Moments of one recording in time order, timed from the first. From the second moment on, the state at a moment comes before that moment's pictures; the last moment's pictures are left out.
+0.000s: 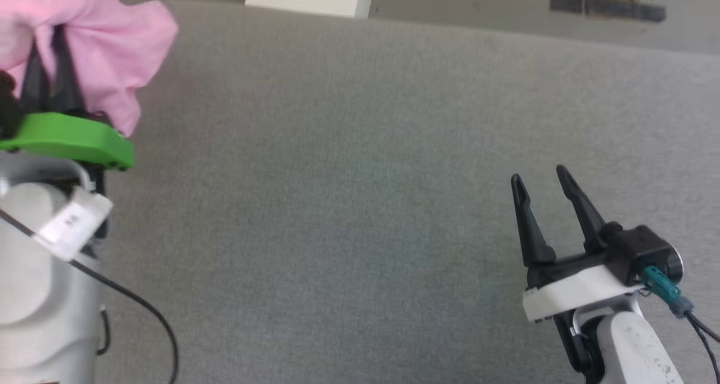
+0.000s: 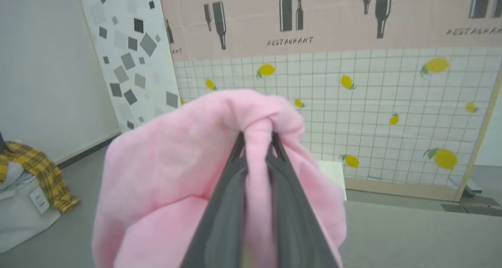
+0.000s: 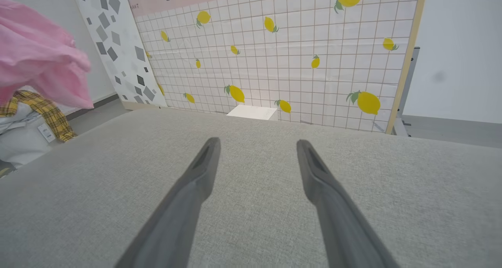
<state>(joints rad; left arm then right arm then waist) -0.57 0.38 -0.03 0.24 -0.32 0.05 -0.14 -0.16 -0.05 0.08 0.13 0.12 0.13 -0.25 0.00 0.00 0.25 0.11</state>
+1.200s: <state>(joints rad) -0.51 0.05 -0.65 0.65 -0.47 -0.07 0.53 -0.08 -0.05 0.05 0.07 0.14 0.13 -0.21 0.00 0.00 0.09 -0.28</state>
